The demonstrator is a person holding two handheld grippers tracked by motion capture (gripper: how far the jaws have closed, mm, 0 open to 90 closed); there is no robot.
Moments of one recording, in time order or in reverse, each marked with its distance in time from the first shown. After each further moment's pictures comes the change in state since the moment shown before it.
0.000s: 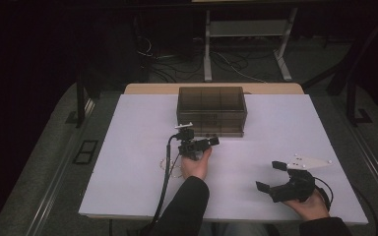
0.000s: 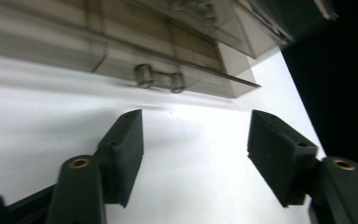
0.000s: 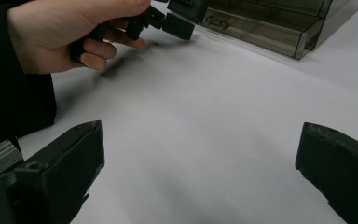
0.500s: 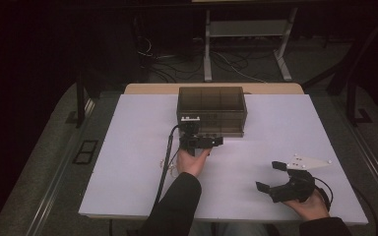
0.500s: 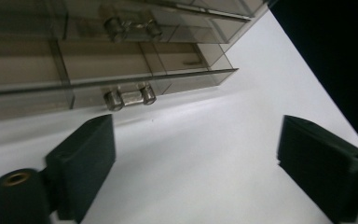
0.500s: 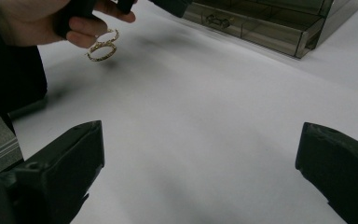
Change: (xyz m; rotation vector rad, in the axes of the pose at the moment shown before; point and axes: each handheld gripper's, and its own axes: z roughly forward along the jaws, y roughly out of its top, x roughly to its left) left arm -0.021 0.021 -0.011 0.090 0.029 0.263; right arm 0.000 0.000 0.000 0.001 0.001 -0.001
